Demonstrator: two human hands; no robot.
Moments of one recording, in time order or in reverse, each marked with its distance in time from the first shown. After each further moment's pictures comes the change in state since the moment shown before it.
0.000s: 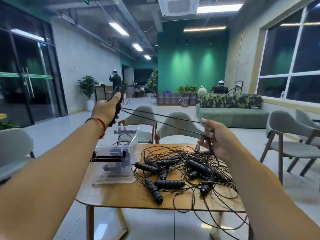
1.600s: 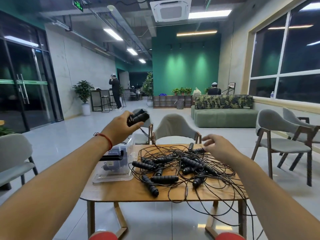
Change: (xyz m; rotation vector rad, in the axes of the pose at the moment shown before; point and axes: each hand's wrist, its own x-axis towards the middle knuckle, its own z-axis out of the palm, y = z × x) left_hand -0.084 0.001 0.009 0.574 -0.381 0.555; right_hand -0.032 0.021 -0.064 -0.989 0.067 -0.209
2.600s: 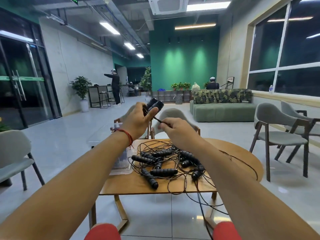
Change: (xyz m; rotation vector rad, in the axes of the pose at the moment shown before) left_hand 0.010 0.050 0.041 -0.154 0.097 -0.025; right_hand -0.033 -0.126 0.051 0.098 -0.052 -0.409
